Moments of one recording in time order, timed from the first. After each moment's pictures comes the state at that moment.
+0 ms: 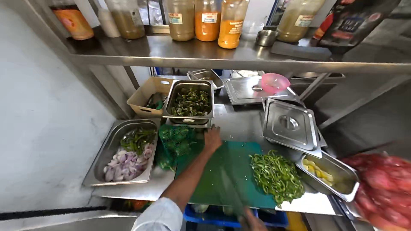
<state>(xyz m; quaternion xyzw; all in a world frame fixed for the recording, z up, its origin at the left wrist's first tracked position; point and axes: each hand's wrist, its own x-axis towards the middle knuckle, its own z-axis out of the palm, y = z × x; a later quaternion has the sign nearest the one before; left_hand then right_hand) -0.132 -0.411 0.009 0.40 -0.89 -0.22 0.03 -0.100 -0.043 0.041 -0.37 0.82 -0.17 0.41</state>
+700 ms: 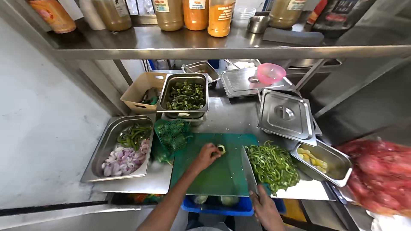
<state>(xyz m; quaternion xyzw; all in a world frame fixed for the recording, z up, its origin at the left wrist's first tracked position) -0.034 -0.340 -0.006 0.23 -0.88 -0.41 0.11 -0.146 -0.042 0.025 -0.23 0.85 -0.29 0.36</state>
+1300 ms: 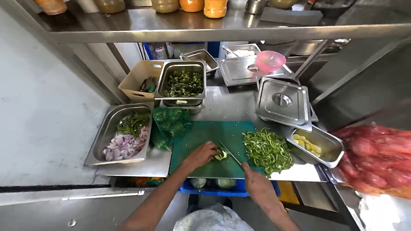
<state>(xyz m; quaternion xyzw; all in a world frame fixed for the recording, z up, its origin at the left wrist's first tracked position) -0.001 -0.307 0.002 0.07 -0.96 -0.28 0.02 -0.135 -0.078 0.091 -0.40 0.87 0.07 0.27</state>
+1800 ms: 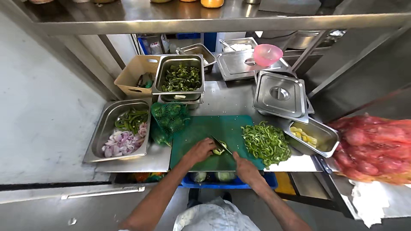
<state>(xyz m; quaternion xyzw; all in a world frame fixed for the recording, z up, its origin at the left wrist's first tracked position) 0.009 -0.301 -0.004 0.08 -0.96 -0.27 0.02 -0.135 -0.111 0.050 -0.41 0.84 0.08 0.34</state>
